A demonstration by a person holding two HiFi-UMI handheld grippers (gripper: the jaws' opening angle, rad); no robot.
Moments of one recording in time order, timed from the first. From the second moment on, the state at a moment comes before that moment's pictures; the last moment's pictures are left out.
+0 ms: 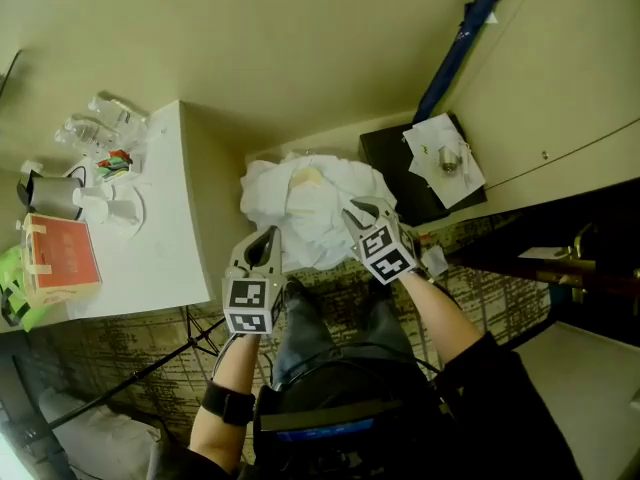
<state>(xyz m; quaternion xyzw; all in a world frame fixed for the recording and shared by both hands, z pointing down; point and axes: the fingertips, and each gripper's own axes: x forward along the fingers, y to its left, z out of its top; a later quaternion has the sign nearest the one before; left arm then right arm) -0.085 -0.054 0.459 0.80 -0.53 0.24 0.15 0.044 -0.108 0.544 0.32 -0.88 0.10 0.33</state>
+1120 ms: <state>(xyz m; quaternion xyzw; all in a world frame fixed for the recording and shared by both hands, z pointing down) -0.124 -0.169 0.703 0.79 -0.53 0.22 0.21 -0.046 -0.237 0.836 0.27 -0.81 0.09 0.50</state>
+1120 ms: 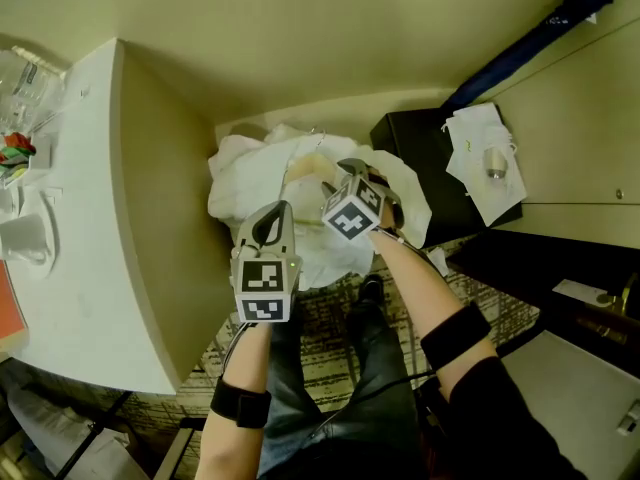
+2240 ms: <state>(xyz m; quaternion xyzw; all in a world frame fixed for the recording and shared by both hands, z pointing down) -0.134 -0.200 0.764 0.79 -0.52 0.21 0.23 -0.066 -0.258 0.906 0.18 -0.80 0.19 0.54</state>
